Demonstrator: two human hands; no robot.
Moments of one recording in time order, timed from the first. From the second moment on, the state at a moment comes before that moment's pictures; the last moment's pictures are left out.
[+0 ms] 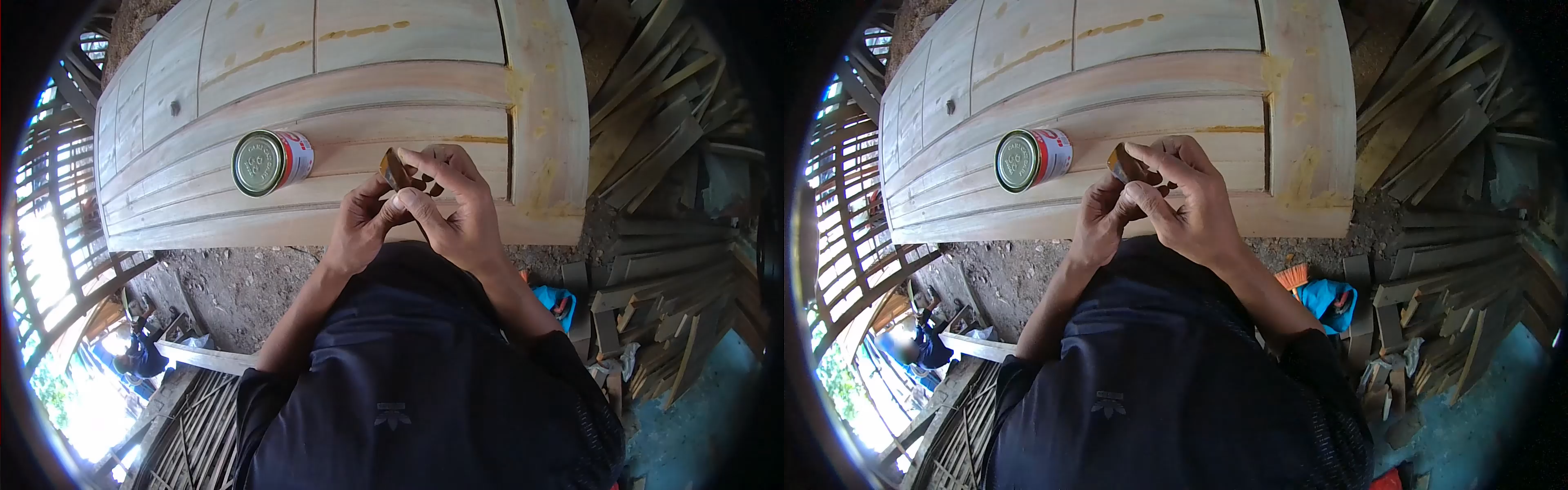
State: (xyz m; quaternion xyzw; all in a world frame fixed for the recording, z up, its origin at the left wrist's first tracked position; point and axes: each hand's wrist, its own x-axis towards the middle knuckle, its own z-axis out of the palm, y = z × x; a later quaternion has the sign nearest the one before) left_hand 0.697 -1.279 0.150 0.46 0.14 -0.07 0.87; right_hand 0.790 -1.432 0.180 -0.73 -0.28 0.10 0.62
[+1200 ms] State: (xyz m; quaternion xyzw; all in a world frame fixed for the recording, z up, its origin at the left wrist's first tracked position) left_hand 0.679 -1.258 0.132 0.52 0.31 -0.01 0.79; right_hand 0.811 -1.454 0.105 -0.95 -0.21 0.20 0.11
